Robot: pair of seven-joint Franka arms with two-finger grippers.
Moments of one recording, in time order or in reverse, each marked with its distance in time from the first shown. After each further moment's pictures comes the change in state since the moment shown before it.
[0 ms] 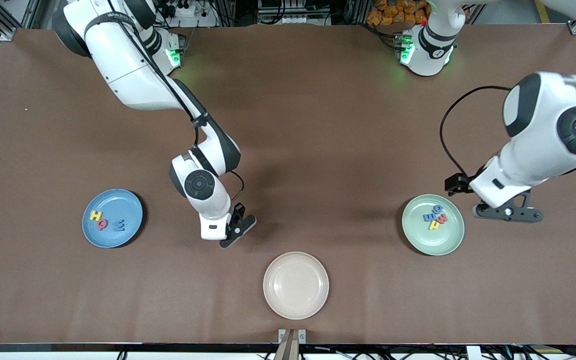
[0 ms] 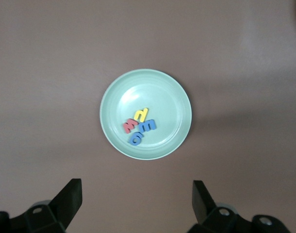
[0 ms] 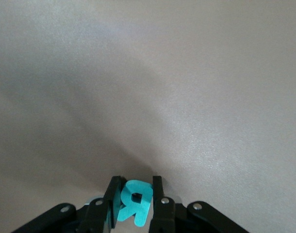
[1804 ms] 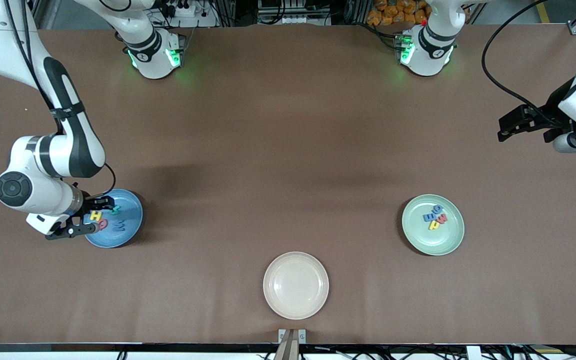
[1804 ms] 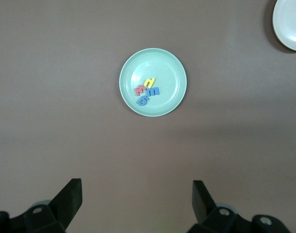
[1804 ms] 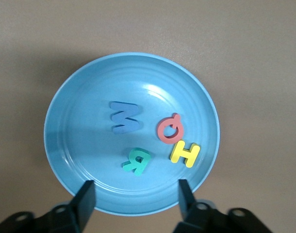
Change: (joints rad) left arm 0.076 -0.216 0.009 0.096 -0.109 -0.328 -0.001; right arm -0.483 -0.355 -0.068 -0.333 -0.001 -0.232 0.027
